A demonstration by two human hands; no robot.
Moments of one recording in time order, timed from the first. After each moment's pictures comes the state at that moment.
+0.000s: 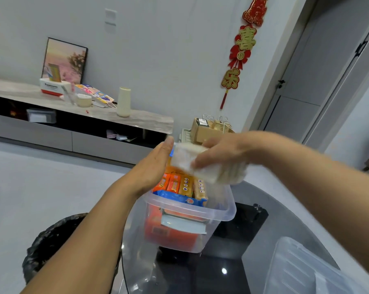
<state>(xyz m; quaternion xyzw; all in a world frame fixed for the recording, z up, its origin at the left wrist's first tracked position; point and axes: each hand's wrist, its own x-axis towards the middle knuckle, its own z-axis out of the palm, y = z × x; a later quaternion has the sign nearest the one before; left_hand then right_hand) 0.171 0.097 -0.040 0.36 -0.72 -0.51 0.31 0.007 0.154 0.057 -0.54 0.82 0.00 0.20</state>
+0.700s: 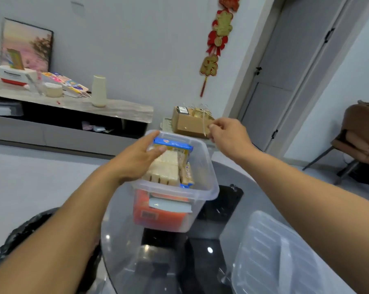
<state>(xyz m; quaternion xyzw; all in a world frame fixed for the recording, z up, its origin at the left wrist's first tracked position) 0.141 0.071 -0.069 0.31 -0.81 -0.40 0.29 -0.057 0.177 0.007 -0.45 0.80 -0.38 0.00</state>
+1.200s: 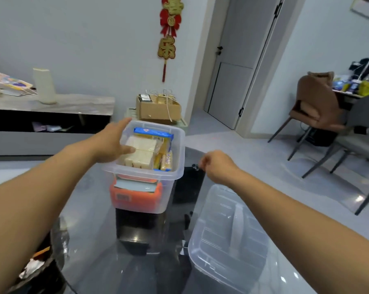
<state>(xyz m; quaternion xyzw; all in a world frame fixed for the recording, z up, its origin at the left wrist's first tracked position) 0.076 0.072 -0.057 0.34 -0.89 -0.24 0.16 -0.138 0.285 -0.074 -0.40 0.89 -0.21 0.08</state>
